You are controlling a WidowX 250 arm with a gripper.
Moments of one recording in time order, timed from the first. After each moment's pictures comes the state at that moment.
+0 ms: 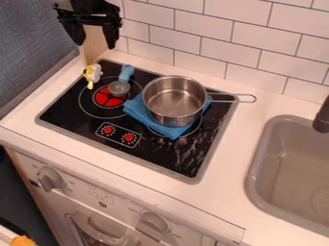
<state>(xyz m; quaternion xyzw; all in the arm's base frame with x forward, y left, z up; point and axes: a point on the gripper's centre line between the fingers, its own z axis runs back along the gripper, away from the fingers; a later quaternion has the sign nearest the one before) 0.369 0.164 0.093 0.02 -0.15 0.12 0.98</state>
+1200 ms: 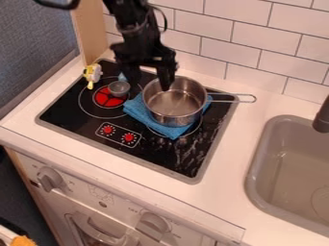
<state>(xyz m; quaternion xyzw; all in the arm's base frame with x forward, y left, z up) 0.351 0.057 0.049 -0.05 -0.13 0.02 0.99</state>
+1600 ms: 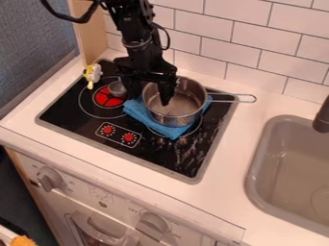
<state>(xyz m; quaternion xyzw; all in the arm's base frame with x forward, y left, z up) 0.353 0.057 0.029 -0.04 -0.10 0.02 0.99</state>
